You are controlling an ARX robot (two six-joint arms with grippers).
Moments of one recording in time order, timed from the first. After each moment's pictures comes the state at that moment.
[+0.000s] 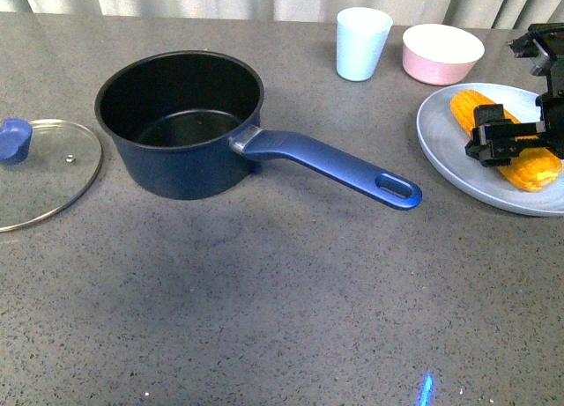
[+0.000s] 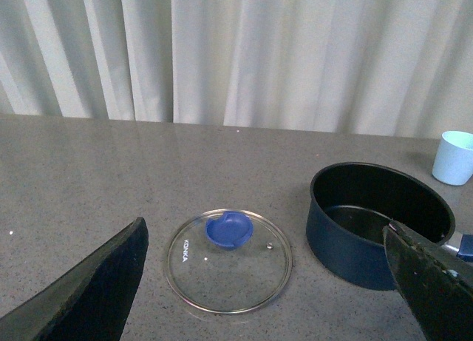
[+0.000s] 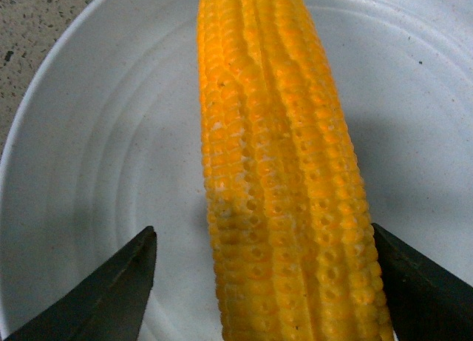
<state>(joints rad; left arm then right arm) 0.00 0.02 0.02 0.00 0.00 -0.01 0.02 2.04 1.05 0.19 -0.05 -0.11</state>
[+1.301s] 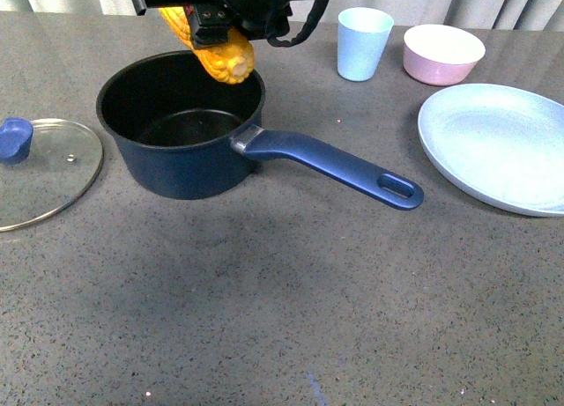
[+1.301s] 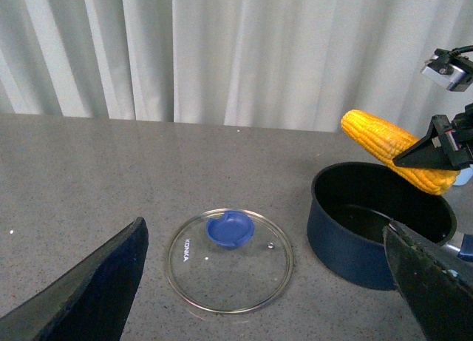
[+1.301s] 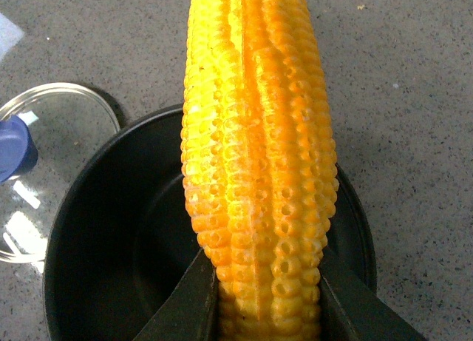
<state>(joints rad) 0.00 0.02 0.02 0.00 0.00 -0.01 0.58 2.22 1.72 -0.14 -0.14 0.04</state>
